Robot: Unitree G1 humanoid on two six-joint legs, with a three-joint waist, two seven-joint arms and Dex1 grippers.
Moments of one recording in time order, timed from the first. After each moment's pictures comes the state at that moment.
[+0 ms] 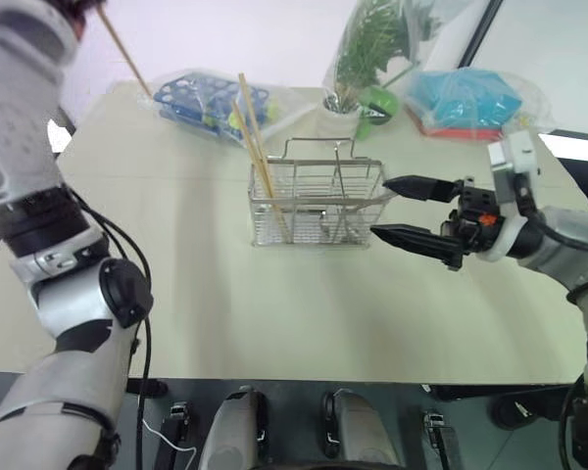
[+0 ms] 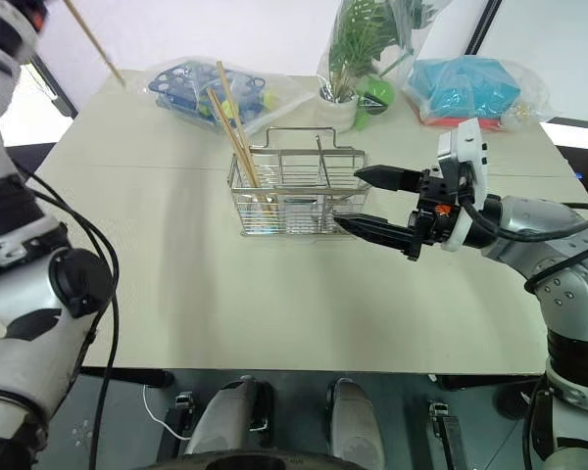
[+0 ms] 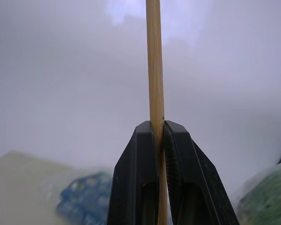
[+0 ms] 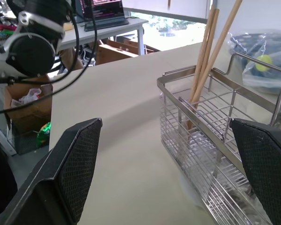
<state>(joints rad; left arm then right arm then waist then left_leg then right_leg) -1.23 0.47 0.52 0.08 -0.51 0.73 -0.11 -0.44 -0.83 -0.24 -0.38 0.93 0.78 0.91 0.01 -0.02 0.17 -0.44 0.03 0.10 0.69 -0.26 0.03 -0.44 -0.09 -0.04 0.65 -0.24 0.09</state>
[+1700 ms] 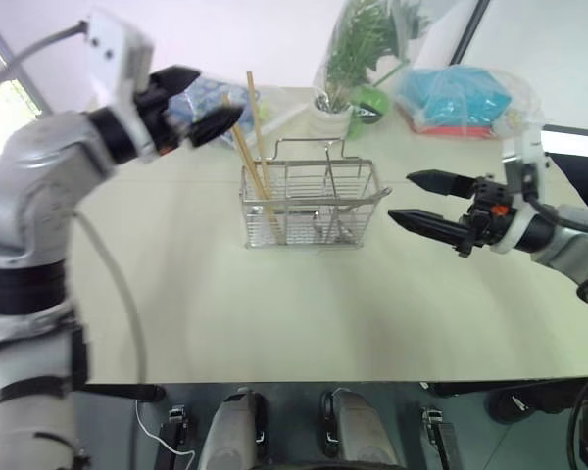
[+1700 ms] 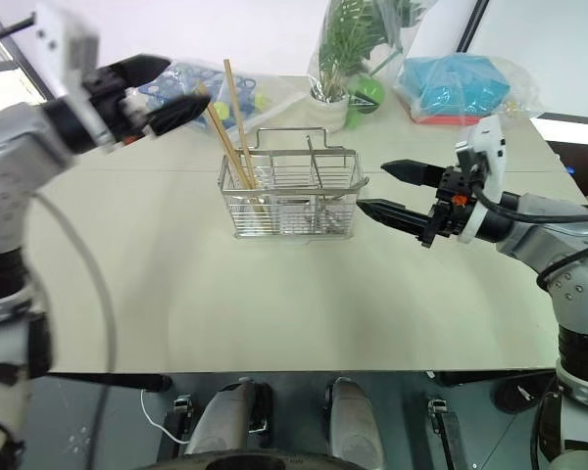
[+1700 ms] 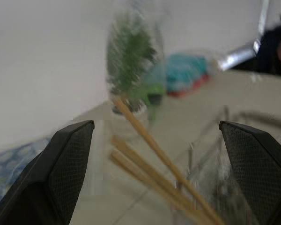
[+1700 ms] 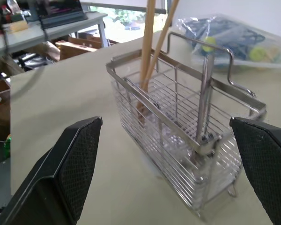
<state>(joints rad) -0.76 0.91 0.14 -0.18 -0.62 0.73 -0.82 -0.41 -0.87 -0.25 -0.27 0.84 0.74 0.91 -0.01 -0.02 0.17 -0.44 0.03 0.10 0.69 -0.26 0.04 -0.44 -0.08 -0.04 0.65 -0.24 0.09</state>
